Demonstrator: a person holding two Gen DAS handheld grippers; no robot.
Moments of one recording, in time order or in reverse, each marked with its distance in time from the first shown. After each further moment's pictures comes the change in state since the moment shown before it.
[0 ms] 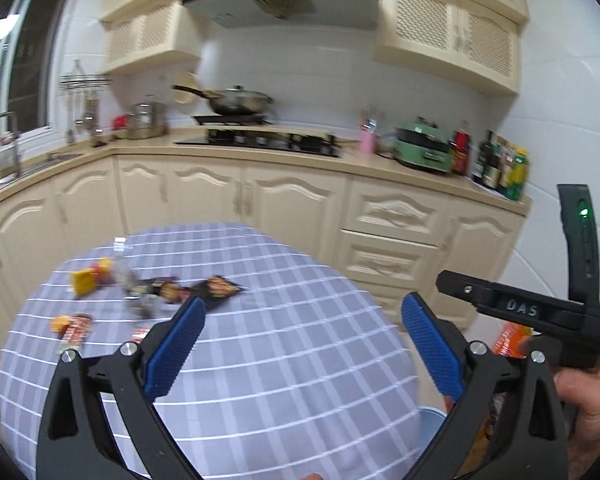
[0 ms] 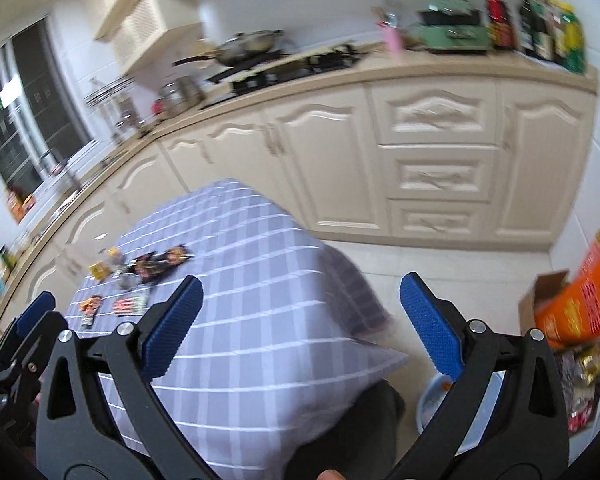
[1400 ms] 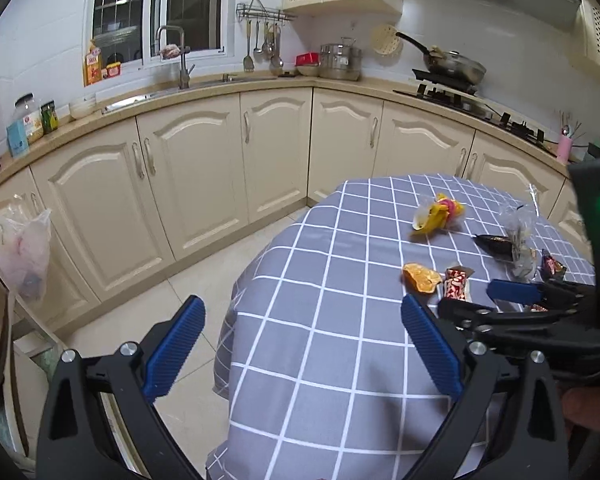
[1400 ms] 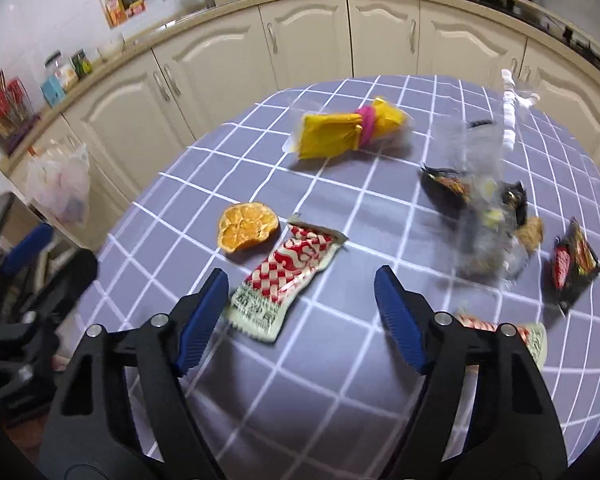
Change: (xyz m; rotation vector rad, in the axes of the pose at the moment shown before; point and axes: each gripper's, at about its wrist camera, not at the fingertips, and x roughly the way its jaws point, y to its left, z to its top) left arm -0.013 0.328 -0.060 -0.258 0.165 0.515; right arm 0.209 0.355 -0.103 -0.538 0.374 0.242
